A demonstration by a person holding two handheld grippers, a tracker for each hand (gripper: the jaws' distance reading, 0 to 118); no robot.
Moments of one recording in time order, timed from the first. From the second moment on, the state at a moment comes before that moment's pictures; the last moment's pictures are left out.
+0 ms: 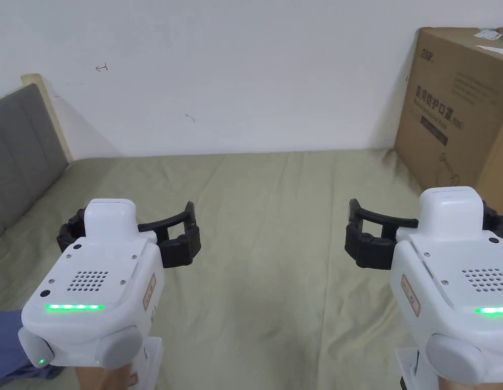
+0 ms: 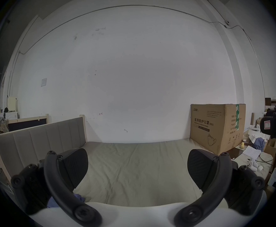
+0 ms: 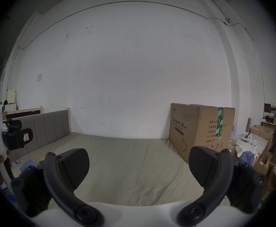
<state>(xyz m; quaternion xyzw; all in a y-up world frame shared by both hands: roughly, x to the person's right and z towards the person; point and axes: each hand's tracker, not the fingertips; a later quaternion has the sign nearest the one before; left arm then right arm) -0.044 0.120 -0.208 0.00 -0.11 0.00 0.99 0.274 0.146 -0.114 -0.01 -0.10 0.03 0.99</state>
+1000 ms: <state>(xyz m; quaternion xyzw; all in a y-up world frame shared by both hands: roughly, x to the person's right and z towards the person) -0.046 0.120 -0.207 0.00 -0.10 -0.01 0.99 0.274 0.149 -0.113 -0.01 -0.11 0.02 0.99</state>
